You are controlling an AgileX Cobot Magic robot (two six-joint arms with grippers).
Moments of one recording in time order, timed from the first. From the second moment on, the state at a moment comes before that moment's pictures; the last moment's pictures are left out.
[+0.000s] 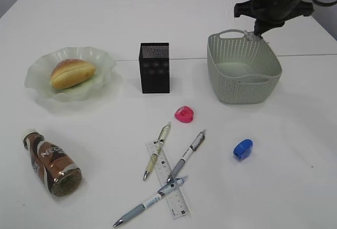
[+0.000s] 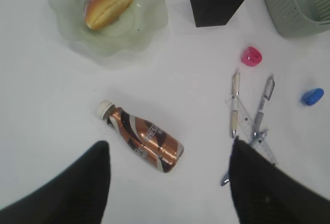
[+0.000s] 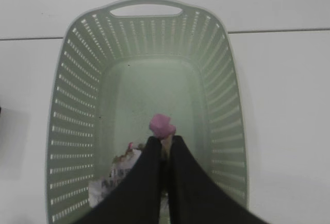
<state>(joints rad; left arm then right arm) -0.15 1.12 -1.41 -0.18 1.26 -0.08 0.13 2.08 -1.86 -0.17 0.81 0.25</state>
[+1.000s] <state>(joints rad) -0.15 1.12 -1.41 -0.16 1.26 -0.28 0.13 2.24 -2.05 -0.09 0.93 0.23</state>
